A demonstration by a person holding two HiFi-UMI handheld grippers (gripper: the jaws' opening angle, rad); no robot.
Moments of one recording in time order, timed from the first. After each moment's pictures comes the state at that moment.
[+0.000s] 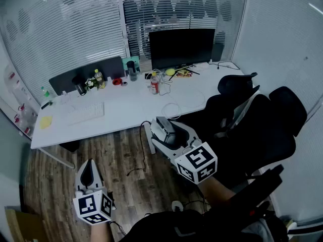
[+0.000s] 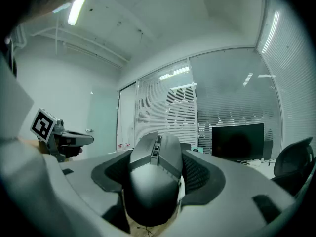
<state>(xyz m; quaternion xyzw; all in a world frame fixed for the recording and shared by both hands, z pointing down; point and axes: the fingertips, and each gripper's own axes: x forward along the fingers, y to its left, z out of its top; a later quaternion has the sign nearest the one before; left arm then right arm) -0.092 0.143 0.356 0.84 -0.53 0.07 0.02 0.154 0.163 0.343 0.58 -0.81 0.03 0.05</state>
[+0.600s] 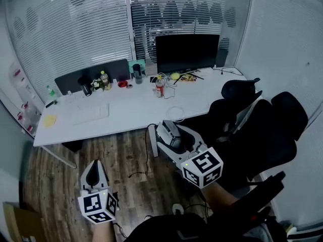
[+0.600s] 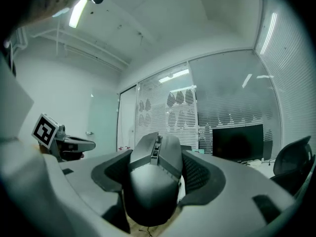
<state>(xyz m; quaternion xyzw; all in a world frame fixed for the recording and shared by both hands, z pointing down) -0.098 0.152 0.361 0.84 -0.53 0.08 0.03 0.144 0.181 0.335 0.59 -0.81 0.03 0.04</state>
